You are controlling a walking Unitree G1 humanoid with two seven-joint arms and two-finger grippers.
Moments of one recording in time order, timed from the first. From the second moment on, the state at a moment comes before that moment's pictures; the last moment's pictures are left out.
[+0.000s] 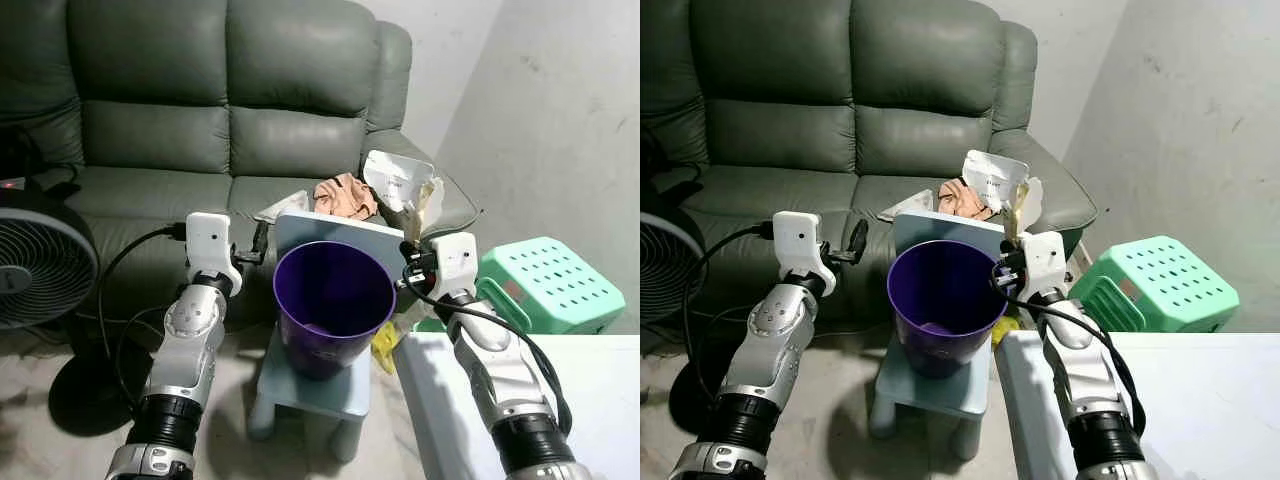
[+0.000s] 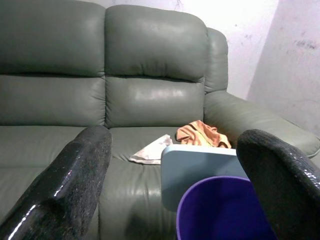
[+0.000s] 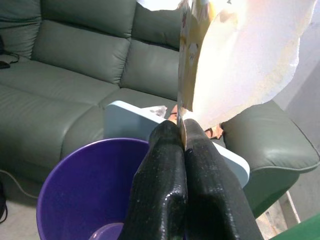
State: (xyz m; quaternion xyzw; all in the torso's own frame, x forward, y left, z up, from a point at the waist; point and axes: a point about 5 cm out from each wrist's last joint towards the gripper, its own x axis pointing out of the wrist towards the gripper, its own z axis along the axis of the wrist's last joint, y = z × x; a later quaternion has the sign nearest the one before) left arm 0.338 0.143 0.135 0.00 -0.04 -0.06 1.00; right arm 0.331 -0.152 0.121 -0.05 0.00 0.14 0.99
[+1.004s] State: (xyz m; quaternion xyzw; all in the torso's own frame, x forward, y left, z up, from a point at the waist) left arm 0.275 0.079 0.135 -0.04 -0.05 -0.16 0.98; right arm 0.375 -0.107 0.144 -0.10 0.02 0.24 0.97
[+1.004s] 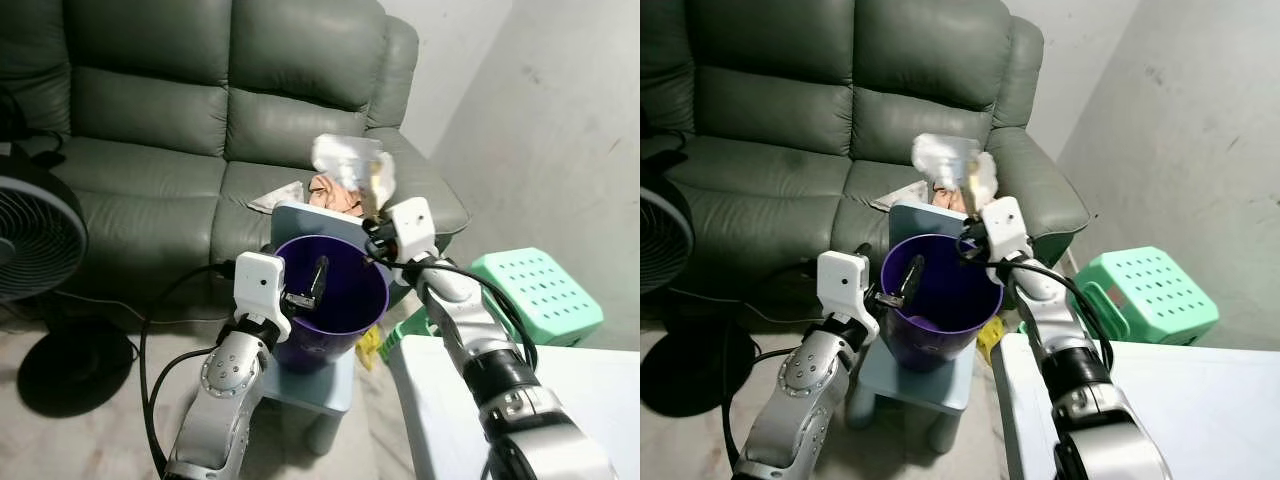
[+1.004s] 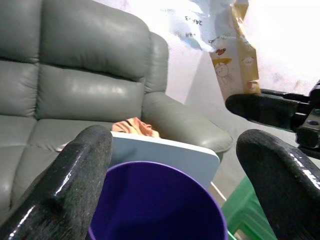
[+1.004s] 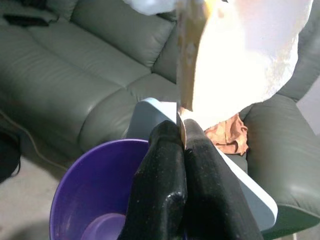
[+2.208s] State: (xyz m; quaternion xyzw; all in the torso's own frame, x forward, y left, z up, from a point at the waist) left arm 0.290 0.141 0.139 -0.05 -0.05 -0.07 0.99; right arm 0.291 -0.162 0.132 0.04 -0.16 0.14 0.98
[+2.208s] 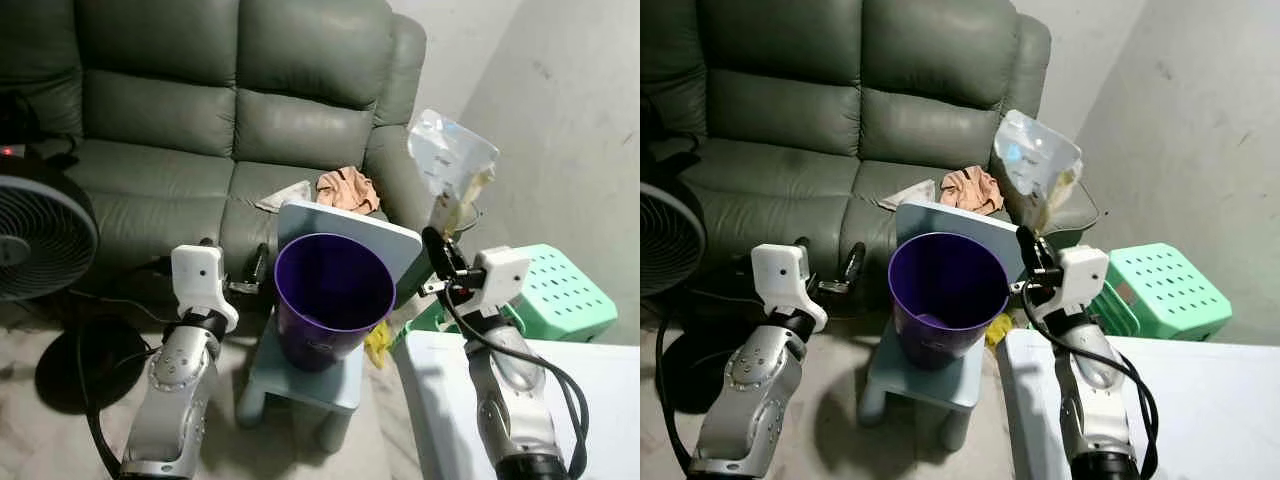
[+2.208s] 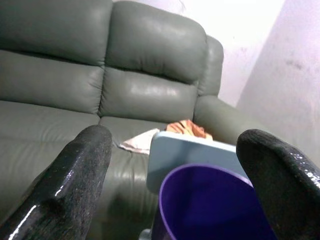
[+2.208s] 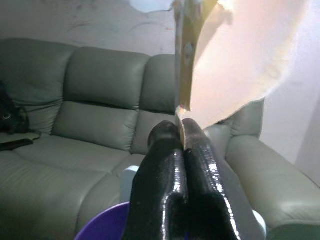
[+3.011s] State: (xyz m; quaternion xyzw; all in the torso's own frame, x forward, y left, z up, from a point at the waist) left arm 0.307 0.140 0.135 -0.09 -0.04 -0.07 0.99; right arm 0.274 -0.156 0.129 0.07 -0.13 0.10 0.98
